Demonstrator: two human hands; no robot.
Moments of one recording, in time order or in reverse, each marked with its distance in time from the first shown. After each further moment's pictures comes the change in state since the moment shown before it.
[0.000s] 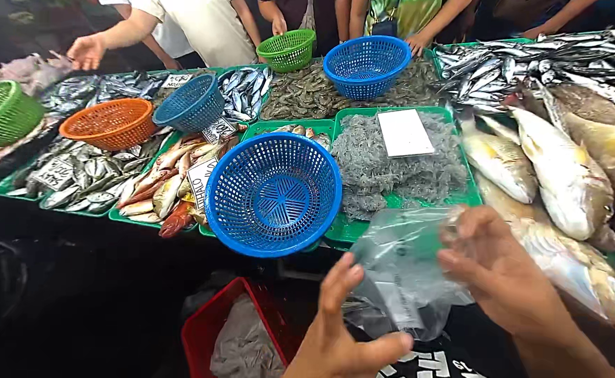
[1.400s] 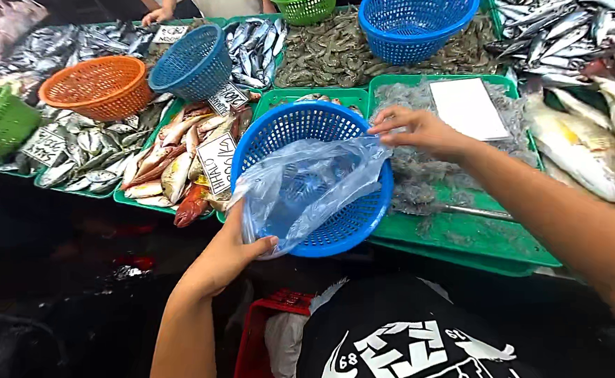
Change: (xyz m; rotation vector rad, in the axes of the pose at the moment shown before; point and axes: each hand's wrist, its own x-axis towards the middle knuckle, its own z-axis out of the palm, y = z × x) left_hand 0.041 -0.104 -0.192 -0.105 -0.120 -1.189; right_hand 0.214 0.110 0.008 -0.526 -0.489 0.178
